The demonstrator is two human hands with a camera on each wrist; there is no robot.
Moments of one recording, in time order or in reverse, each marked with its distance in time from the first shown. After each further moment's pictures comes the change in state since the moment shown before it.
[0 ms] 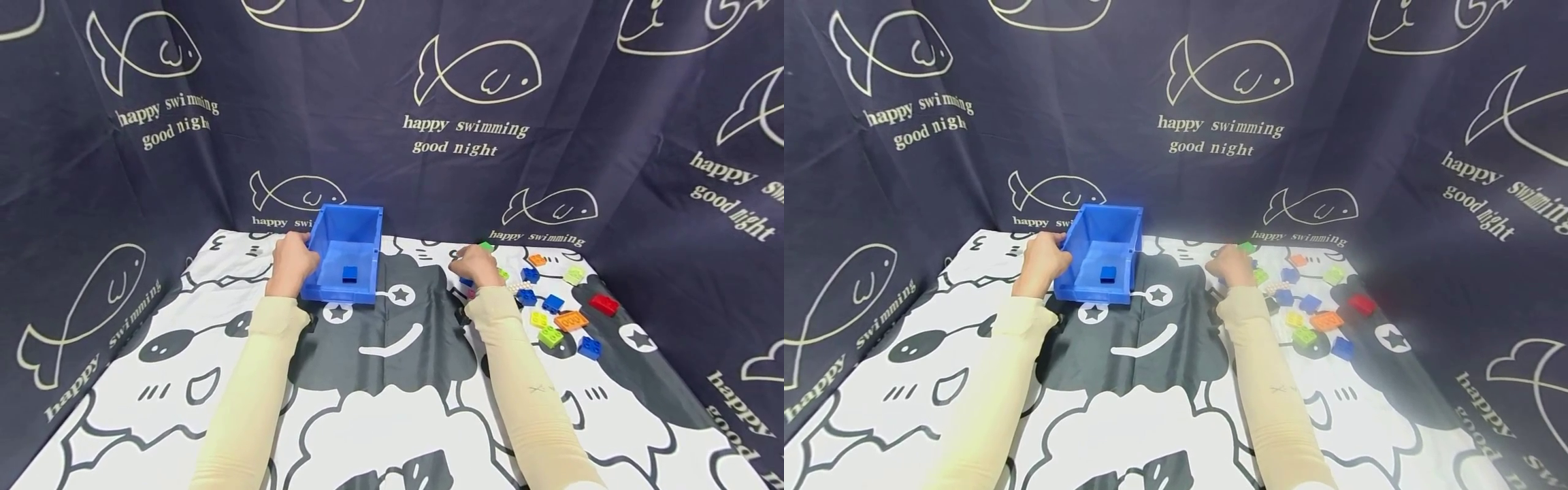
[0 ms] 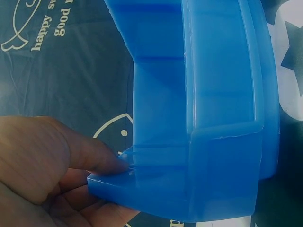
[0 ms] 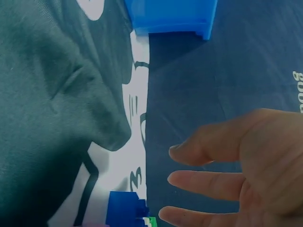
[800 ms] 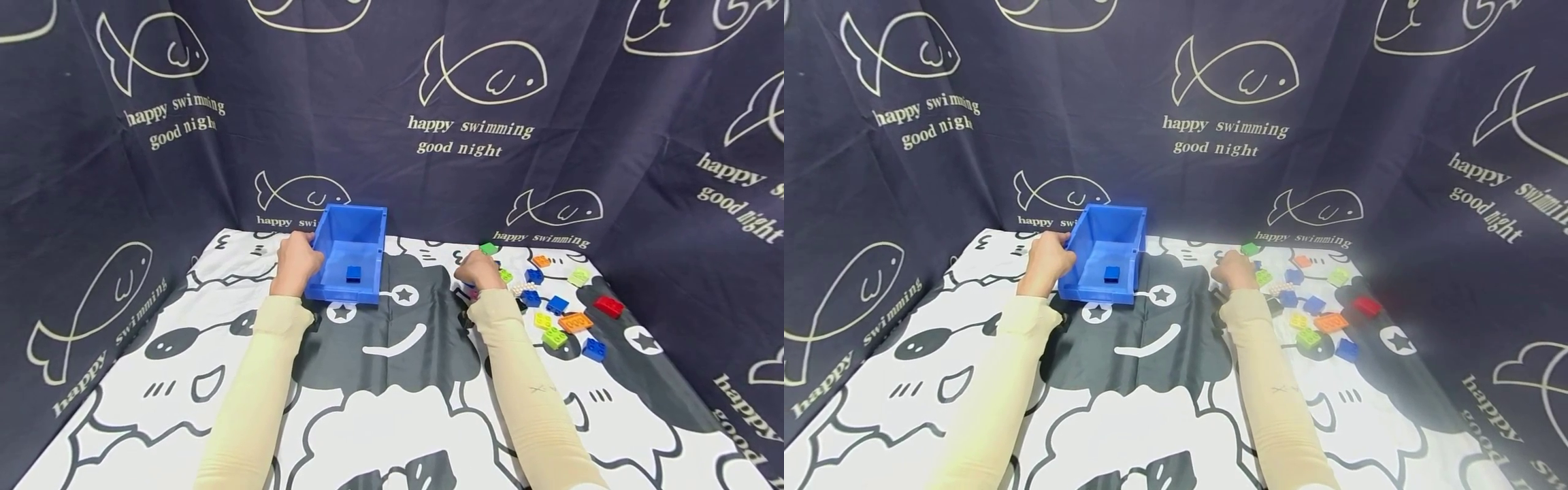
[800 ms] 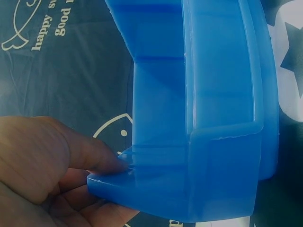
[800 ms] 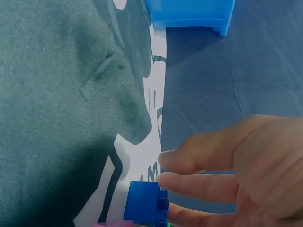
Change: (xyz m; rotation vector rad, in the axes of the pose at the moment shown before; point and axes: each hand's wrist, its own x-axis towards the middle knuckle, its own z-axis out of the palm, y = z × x) left_hand -0.001 0.001 -0.001 -0.013 -0.006 -0.027; right_hand 0.001 0.003 0.010 -0.042 -0.042 0.087
